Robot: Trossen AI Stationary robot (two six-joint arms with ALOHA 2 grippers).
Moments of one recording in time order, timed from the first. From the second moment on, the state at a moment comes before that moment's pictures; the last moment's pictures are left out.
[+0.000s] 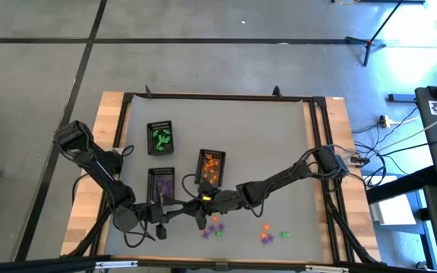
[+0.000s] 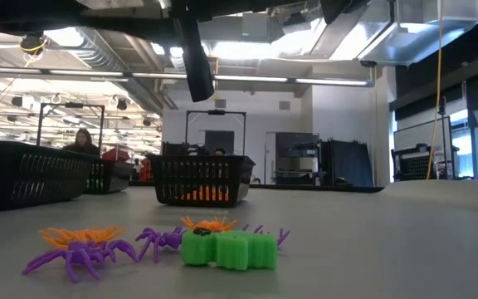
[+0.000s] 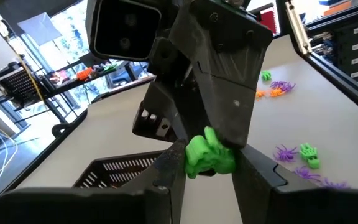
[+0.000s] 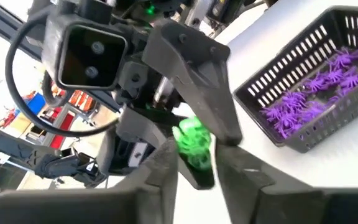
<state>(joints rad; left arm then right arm) -0.93 1.55 0.53 0.71 -1.11 0.06 0.37 2.14 1.44 0.47 0.22 0.86</state>
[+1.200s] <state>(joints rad) -0.84 1.41 0.53 0.34 -0.97 -0.29 0.43 2.02 1.44 0.15 0.14 0.96</state>
